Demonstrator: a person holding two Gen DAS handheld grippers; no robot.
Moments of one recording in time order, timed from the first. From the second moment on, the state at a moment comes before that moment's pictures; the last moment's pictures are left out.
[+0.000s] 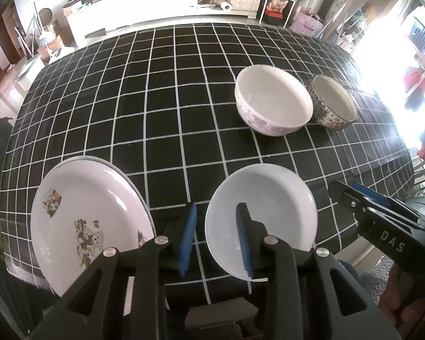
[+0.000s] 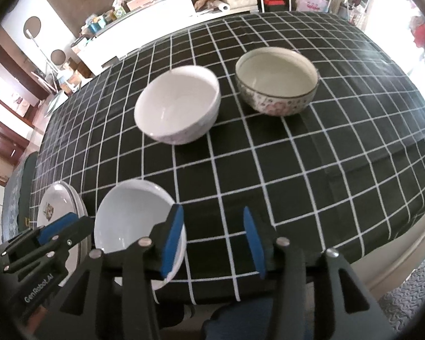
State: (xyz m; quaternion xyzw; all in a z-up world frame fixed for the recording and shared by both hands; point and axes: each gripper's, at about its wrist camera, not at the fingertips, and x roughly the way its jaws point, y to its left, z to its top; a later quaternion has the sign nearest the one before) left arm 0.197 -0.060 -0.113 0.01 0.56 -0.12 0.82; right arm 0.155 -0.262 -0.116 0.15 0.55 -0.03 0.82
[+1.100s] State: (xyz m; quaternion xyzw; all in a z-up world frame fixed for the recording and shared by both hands) left arm 0.287 -0.124 -0.083 0.01 0.55 -0.16 0.82; right arm 0.231 -0.313 -0.069 0.18 0.51 -0.01 0.84
